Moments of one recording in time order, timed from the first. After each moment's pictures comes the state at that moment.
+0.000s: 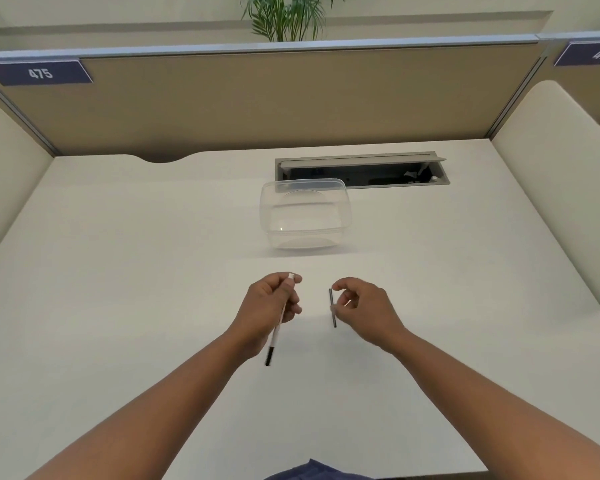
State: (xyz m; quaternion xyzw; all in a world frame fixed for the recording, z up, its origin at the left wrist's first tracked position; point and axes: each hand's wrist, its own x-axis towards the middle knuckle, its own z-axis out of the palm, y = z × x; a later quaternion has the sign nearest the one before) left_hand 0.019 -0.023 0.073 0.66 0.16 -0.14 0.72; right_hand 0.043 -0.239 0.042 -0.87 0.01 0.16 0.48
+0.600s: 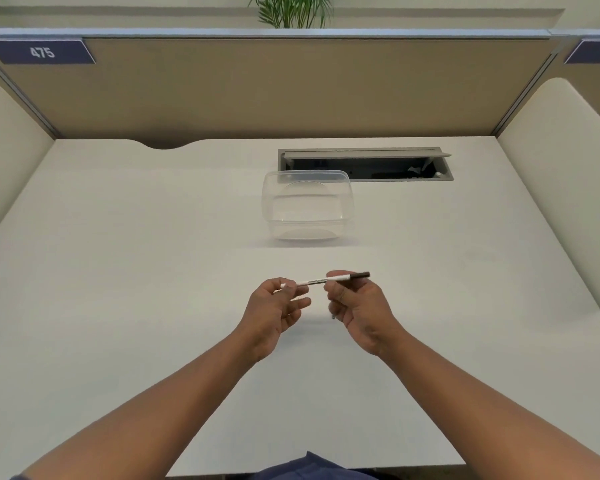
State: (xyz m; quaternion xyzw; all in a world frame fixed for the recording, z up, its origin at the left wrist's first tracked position) left_hand 0.005 -0.035 0.050 0.51 0.28 -0.16 0.80; right_hand 0.029 -0.220 0.047 -0.51 0.15 0.23 0.82
